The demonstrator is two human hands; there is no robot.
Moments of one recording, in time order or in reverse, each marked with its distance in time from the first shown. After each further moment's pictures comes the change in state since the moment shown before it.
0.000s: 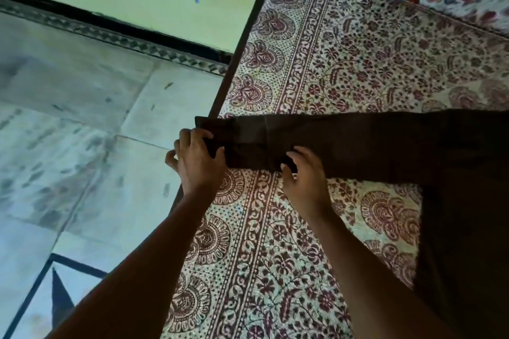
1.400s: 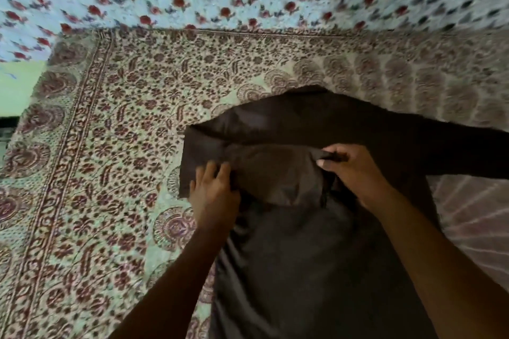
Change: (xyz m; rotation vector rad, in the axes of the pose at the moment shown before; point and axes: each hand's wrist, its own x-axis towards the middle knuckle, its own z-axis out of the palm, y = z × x) left_hand -0.263 0.327 0.231 0.256 -0.320 0.552; right_hand -0.072 0.385 -0.370 0.552 0.089 0.569
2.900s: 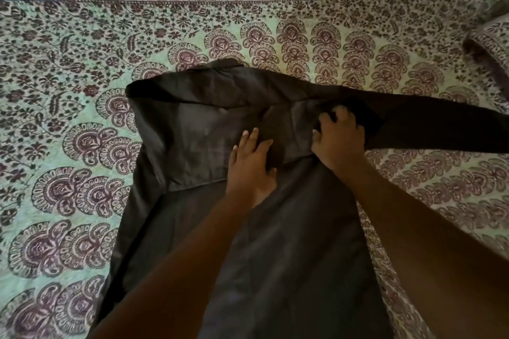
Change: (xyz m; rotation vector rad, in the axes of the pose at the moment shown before) left_hand 0.016 0.222 0.157 -0.165 -0.370 0.262; right_hand 0.110 0.150 -0.140 -0.968 0.283 -0.129
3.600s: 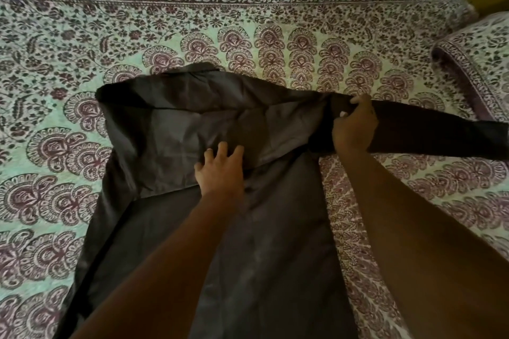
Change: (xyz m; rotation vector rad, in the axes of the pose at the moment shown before) left_hand 0.004 0.031 -0.007 0.385 -0.096 -0.213; right_hand 0.032 0.059 -0.032 0.671 0.365 0.513
